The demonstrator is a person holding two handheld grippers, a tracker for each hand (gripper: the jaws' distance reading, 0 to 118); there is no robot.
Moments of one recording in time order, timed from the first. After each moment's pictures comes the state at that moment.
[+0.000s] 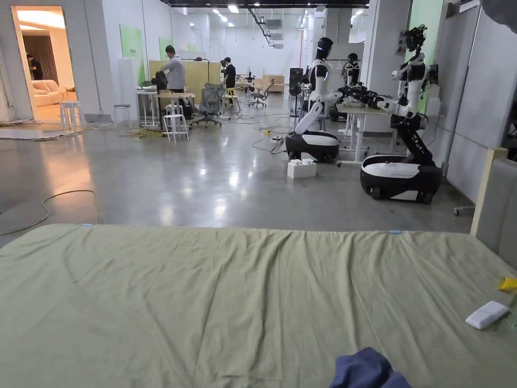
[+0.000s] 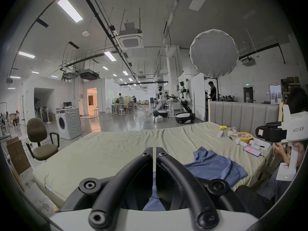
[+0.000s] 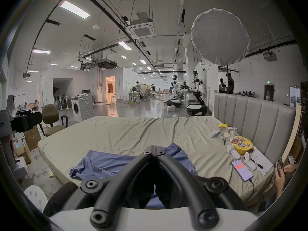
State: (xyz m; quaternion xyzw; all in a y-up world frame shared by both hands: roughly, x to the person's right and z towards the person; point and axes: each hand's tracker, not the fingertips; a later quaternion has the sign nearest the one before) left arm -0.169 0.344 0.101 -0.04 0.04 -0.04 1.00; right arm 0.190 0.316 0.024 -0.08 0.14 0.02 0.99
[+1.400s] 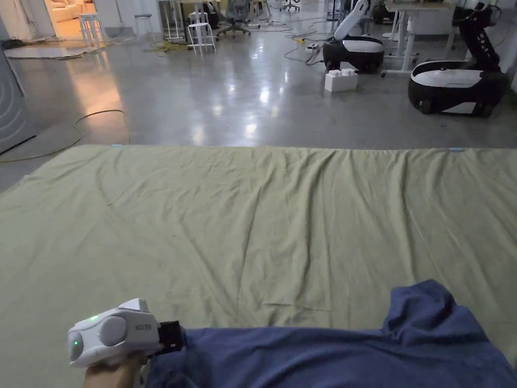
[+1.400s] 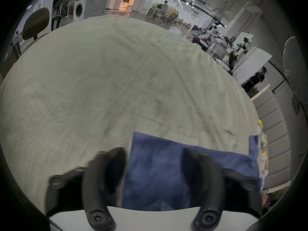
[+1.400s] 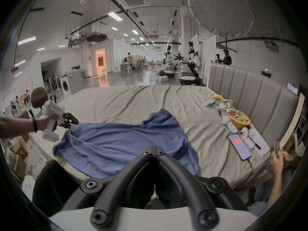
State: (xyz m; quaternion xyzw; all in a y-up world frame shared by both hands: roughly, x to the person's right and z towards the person) left arm -0.371 0.121 -0.260 -0.45 0.11 0.23 0.85; right arm 0.200 0.258 -0.029 -0.24 0.09 0.05 0.97
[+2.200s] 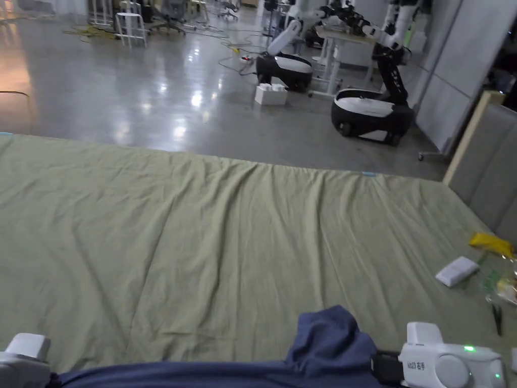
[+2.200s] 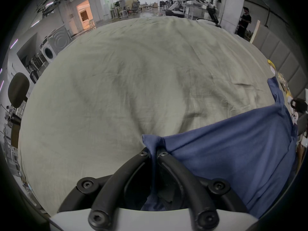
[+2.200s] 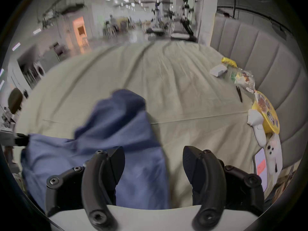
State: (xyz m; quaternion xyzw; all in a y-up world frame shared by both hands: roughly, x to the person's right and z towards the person) left arm -0.319 0.118 -0.275 -0.52 0.06 0.02 0.85; right arm 0.252 0.142 -0.392 -0.46 0.03 0.07 0.88
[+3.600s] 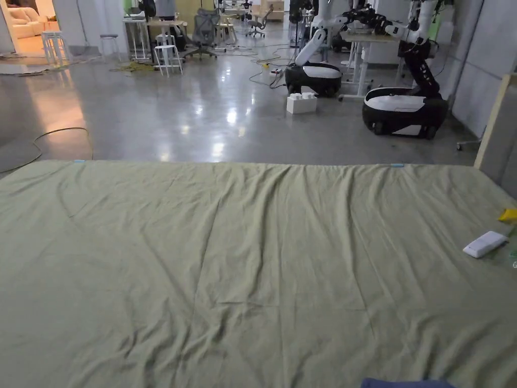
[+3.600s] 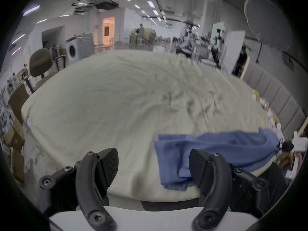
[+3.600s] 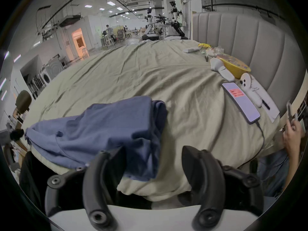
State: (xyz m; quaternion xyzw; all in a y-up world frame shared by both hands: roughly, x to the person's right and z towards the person) left arm -0.339 0.165 -0.005 -0.32 0.13 0.11 0.93; right arm 0.326 0.143 -0.109 -0.41 0.03 0.01 0.91
